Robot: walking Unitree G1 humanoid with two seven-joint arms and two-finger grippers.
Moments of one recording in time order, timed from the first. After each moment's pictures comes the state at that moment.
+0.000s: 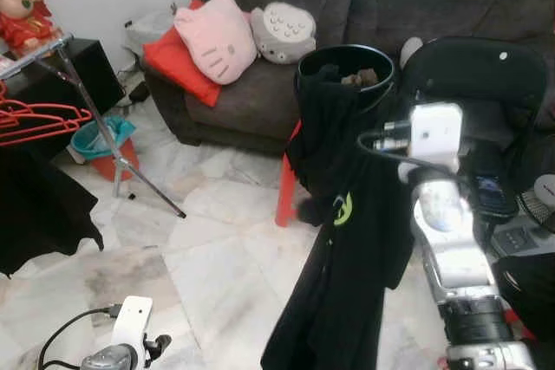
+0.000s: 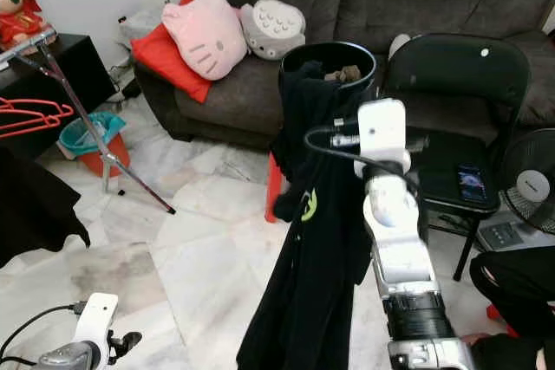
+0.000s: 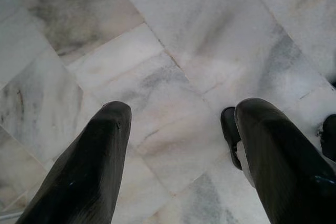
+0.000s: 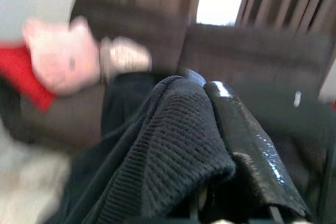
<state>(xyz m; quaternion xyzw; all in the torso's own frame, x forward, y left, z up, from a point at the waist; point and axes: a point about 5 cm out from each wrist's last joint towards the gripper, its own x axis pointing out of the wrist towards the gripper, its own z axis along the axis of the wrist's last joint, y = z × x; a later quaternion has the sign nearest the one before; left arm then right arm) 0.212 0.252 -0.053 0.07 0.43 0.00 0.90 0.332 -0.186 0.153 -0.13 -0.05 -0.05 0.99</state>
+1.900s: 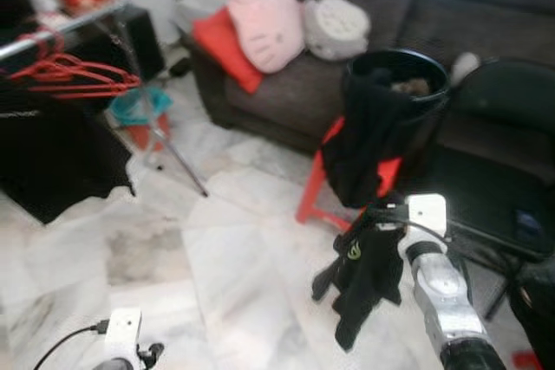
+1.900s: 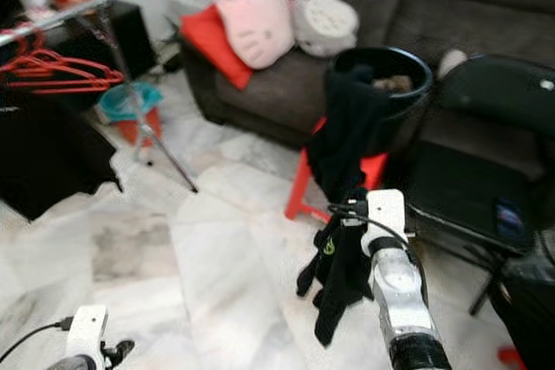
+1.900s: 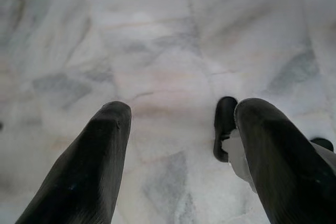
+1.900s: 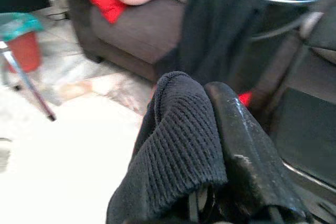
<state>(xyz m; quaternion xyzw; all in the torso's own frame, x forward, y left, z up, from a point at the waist) 0.194 0.257 -0.062 0.02 0.43 0.06 0.90 0.306 -0.212 0.064 -0.09 0.07 -0.04 0.99</state>
